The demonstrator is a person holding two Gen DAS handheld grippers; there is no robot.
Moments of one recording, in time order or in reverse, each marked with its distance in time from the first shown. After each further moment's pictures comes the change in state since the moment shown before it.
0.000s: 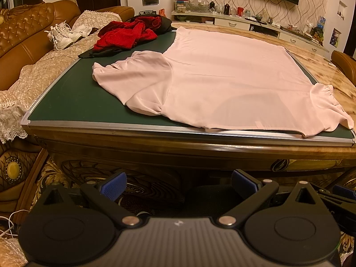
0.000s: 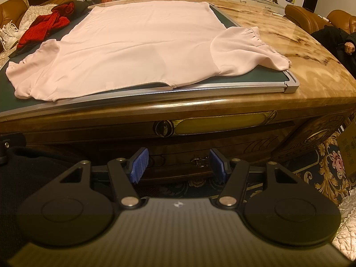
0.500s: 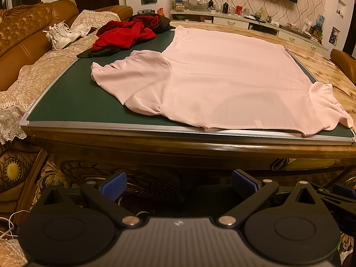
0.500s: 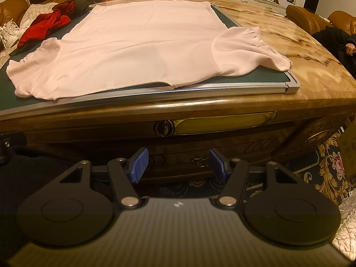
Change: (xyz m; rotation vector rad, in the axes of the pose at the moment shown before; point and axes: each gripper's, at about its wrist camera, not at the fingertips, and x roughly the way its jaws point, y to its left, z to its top) left arm 0.001 0.000 0.001 0.006 0.006 -0.005; right arm 0.002 0.000 0.001 -0.005 0.003 -0.001
